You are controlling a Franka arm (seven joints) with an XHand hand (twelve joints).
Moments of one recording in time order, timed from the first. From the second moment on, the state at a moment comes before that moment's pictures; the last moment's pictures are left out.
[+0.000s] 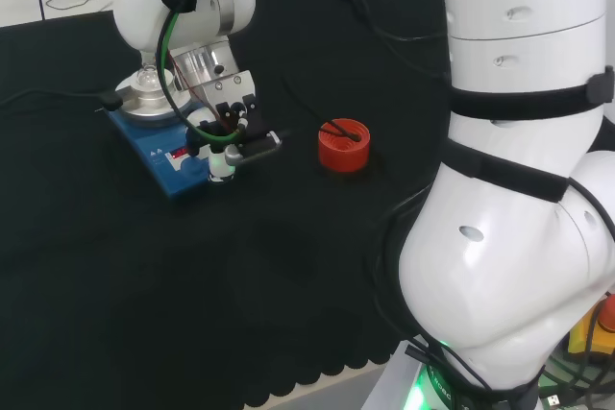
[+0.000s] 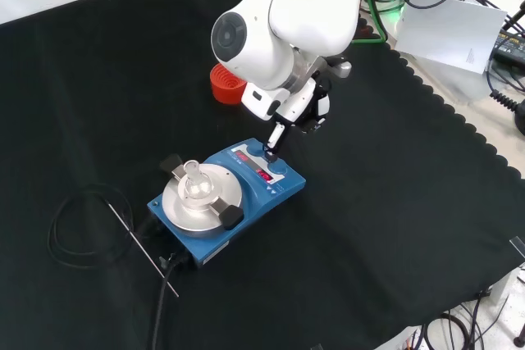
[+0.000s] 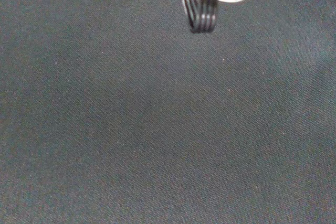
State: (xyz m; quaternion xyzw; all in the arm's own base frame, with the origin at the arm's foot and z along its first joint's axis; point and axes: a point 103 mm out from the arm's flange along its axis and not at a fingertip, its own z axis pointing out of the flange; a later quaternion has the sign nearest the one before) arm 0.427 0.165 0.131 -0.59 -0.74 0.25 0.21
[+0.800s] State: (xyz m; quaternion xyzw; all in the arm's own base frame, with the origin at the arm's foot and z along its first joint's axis) arm 0.426 0.167 0.128 -0.59 -0.73 0.26 0.21
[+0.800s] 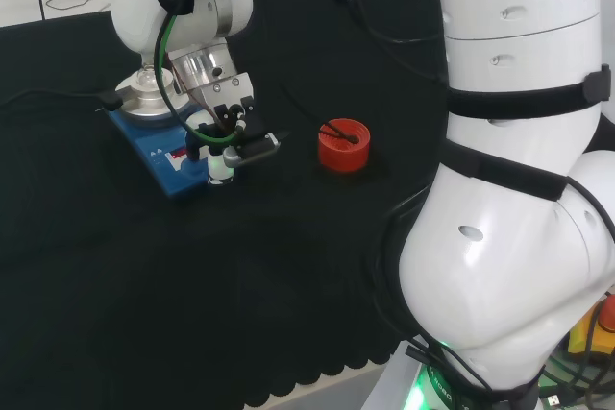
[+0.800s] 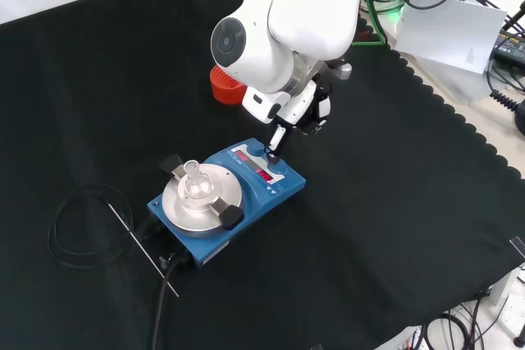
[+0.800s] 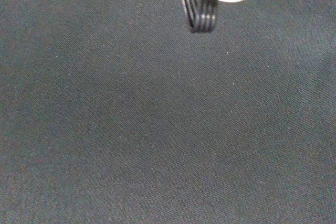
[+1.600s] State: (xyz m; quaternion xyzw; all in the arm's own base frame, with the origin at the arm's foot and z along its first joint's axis) arm 0.425 0.165 0.123 -0.59 -0.73 0.26 0.22
